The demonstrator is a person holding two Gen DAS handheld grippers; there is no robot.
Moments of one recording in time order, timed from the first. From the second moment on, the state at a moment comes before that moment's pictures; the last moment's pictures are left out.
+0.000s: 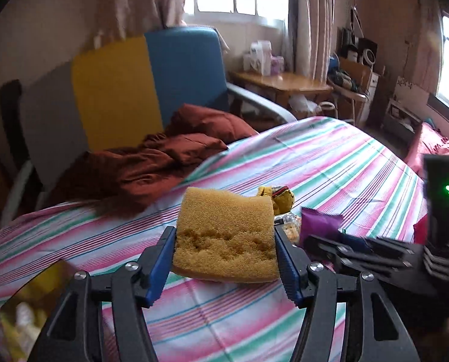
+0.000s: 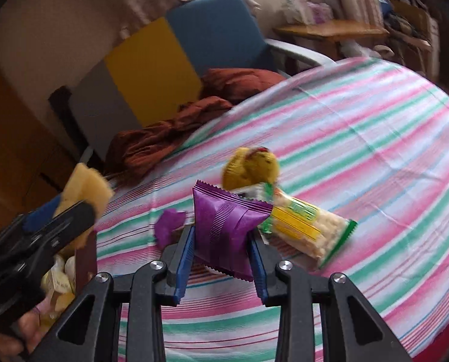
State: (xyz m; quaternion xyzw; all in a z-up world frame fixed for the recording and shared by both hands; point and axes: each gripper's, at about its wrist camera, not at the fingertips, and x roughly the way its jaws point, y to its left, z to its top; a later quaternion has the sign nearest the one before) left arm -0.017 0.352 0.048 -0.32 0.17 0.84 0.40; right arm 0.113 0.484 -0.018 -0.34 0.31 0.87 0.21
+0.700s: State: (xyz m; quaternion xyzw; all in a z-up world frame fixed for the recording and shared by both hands) left arm 0.016 0.180 0.055 -0.33 0.10 0.89 0.30; right arm 0.085 0.420 -0.008 -0.36 0.19 0.90 0.12
